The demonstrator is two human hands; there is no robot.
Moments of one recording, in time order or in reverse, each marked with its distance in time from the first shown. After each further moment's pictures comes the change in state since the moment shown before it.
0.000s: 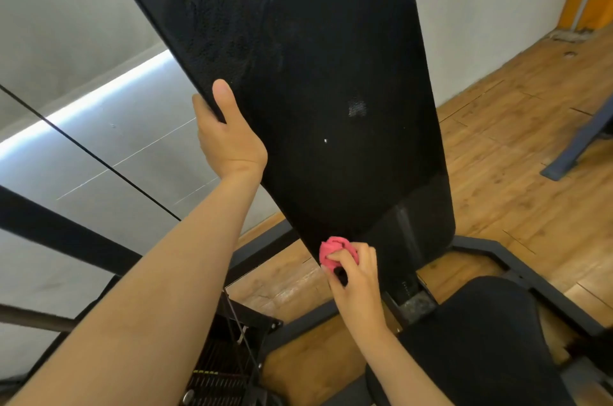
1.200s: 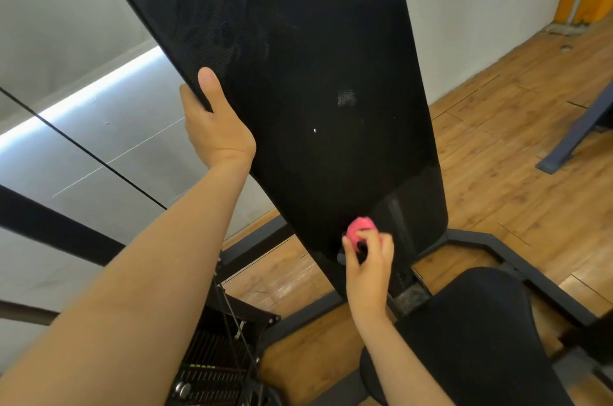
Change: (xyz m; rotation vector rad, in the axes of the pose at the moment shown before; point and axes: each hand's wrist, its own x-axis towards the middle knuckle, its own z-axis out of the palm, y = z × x) left_hand 0.006 -0.007 0.001 0.036 0.039 0.015; right_hand 0.007 0.018 -0.003 0.185 0.187 0.306
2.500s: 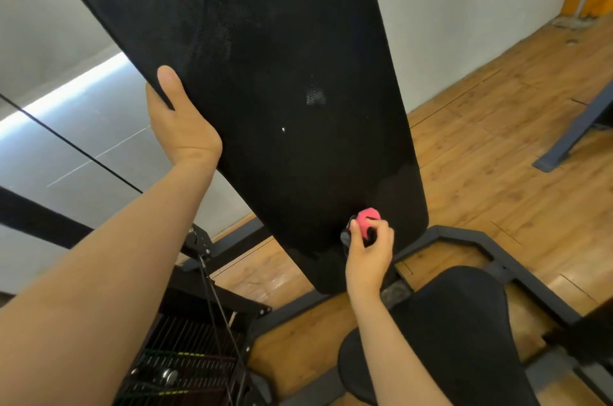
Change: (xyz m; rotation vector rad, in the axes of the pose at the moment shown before) left_hand 0.005 -0.008 0.003 -0.104 0.053 0.014; right_hand 0.034 -0.003 -0.029 0.125 0.166 0.274
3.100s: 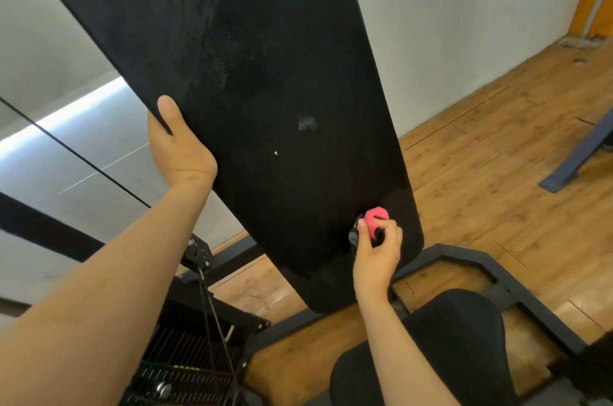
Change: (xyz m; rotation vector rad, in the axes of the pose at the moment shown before) left_hand -0.010 0.010 -0.001 0.170 0.032 -0.052; right_hand 0.036 -0.013 -0.010 0.031 -0.009 -0.061
